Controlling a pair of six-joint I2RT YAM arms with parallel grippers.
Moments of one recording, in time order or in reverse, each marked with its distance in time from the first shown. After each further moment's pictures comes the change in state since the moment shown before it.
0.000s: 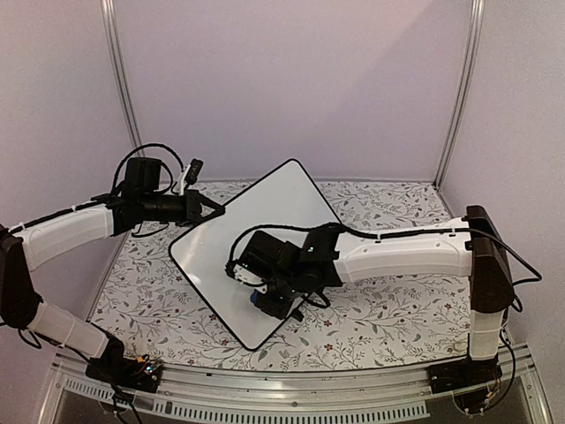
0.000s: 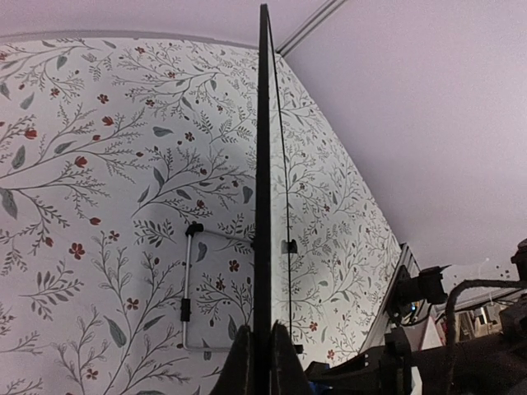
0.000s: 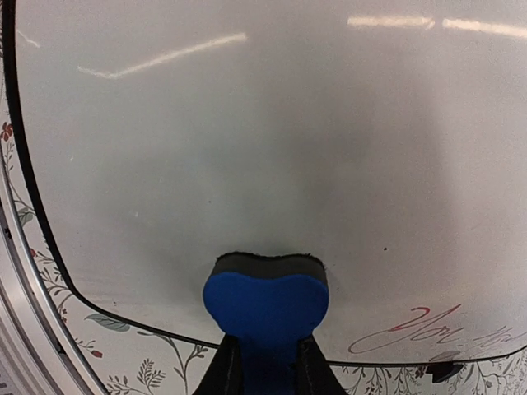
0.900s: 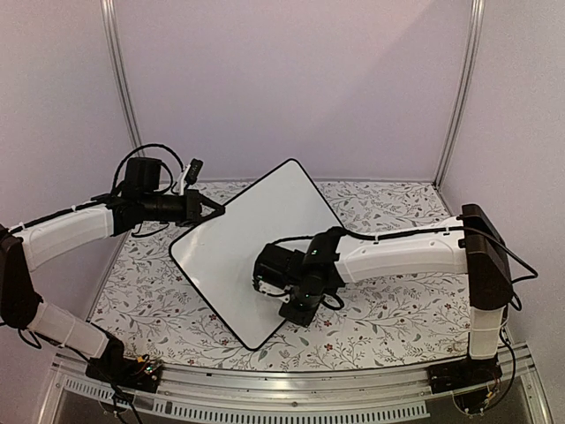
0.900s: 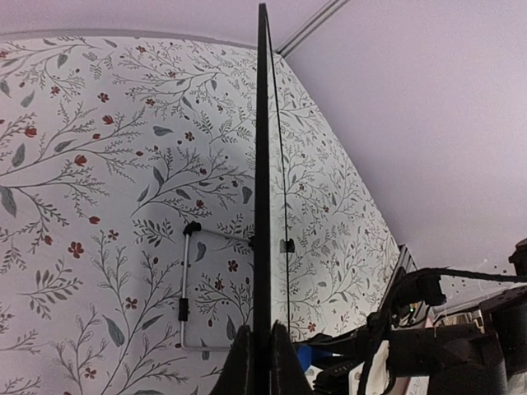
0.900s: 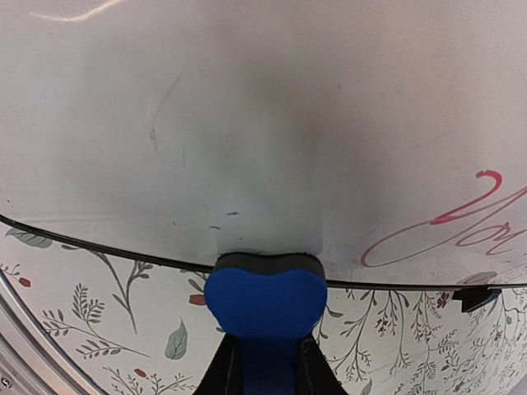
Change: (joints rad) left arm 0.000 0.000 0.000 0.001 0.000 -0.008; right arm -0.037 -0.008 -0.096 -0.176 -0.013 0.055
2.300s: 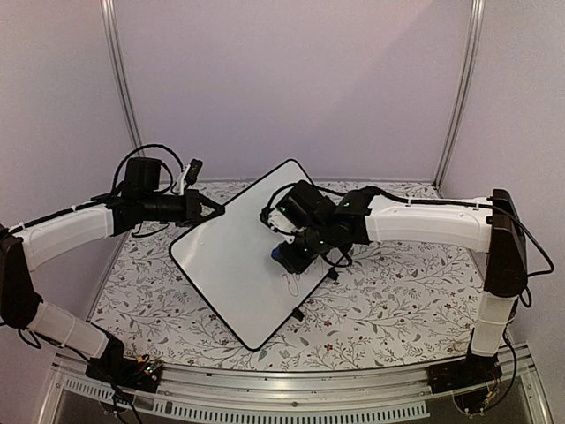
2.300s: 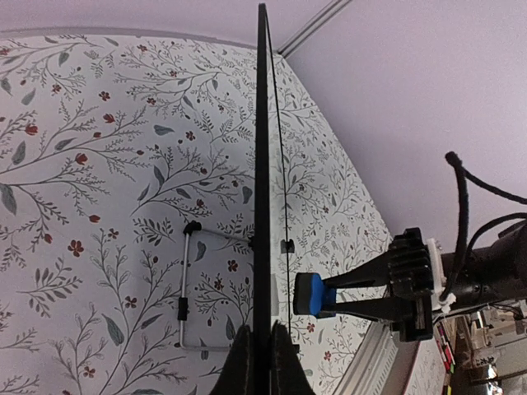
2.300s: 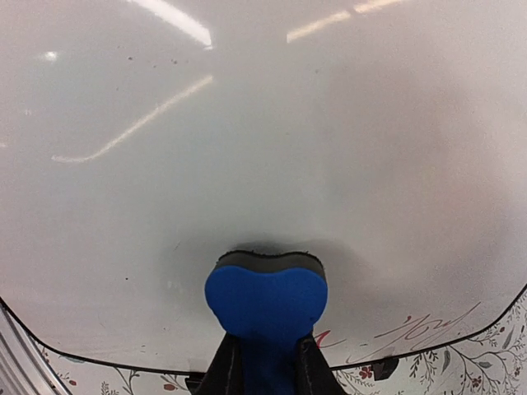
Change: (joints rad) left arm 0.001 0.000 0.000 0.000 -0.001 -0.008; right arm -0.156 -0.109 0.025 0.240 -0.044 0.041
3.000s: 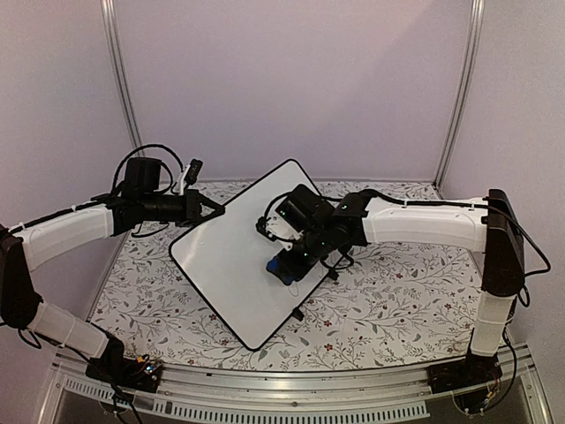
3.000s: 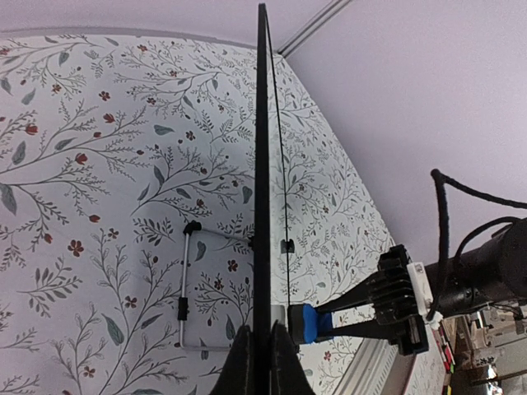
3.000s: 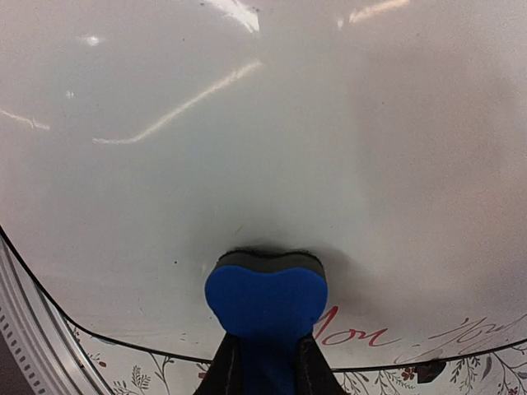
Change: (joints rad) left arm 0.000 0.000 0.000 0.000 0.000 0.000; right arm -0.026 0.008 -0.011 0.004 -0.178 0.006
